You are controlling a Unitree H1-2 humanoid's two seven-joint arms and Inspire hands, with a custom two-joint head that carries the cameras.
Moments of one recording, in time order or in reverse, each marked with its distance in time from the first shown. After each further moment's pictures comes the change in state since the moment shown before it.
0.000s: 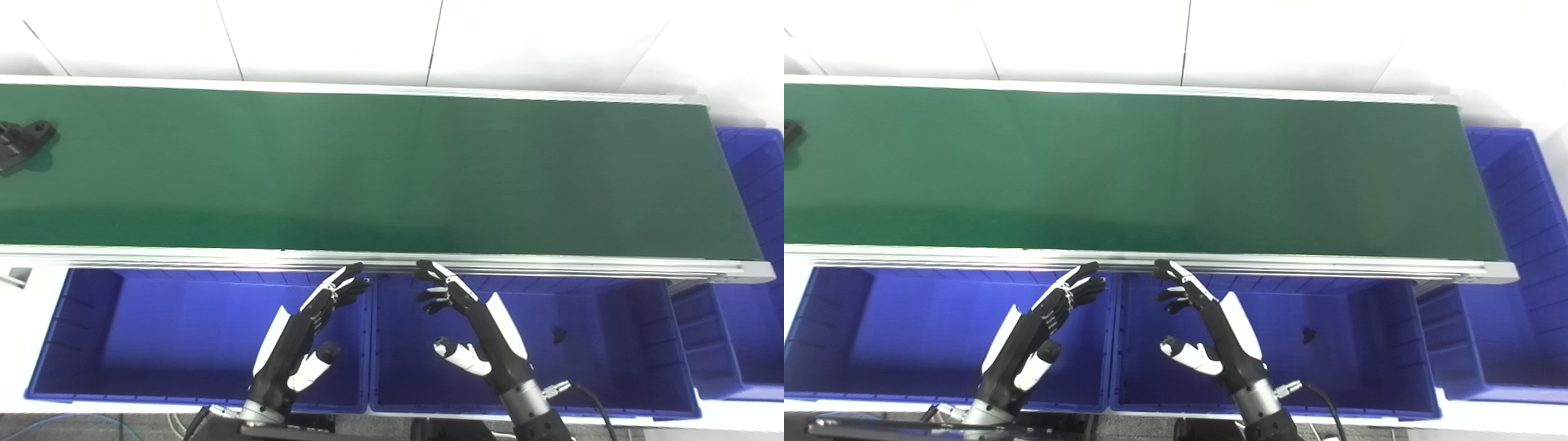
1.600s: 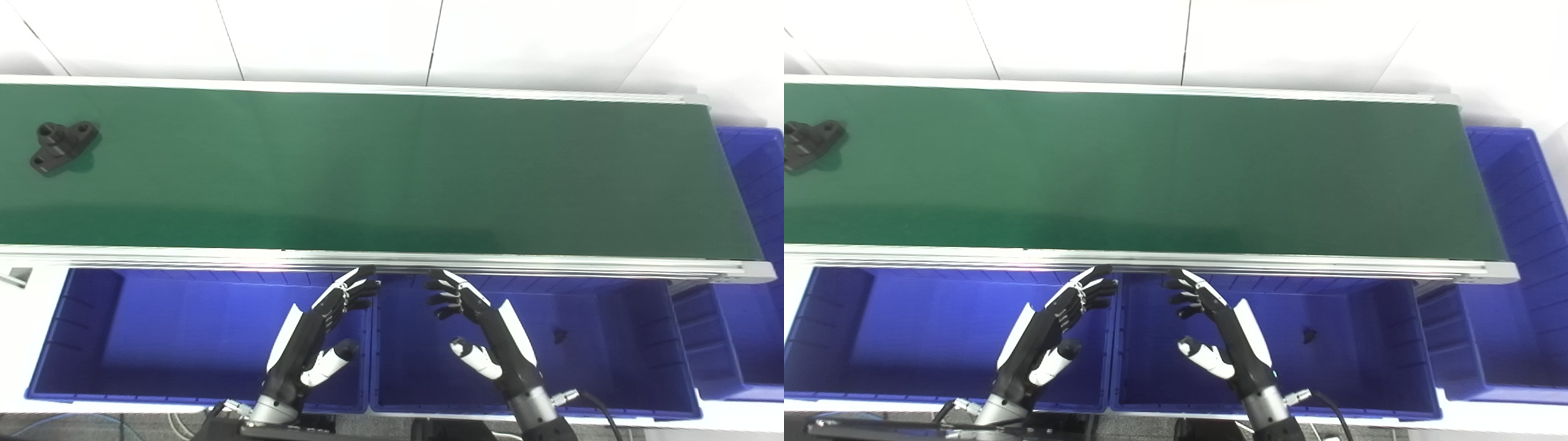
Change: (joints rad) left arm -0.036 -0.032 -0.014 0.052 0.006 -0.001 0.016; right arm 0.021 -0.040 0.022 0.030 0.118 0.000 -0.048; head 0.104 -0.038
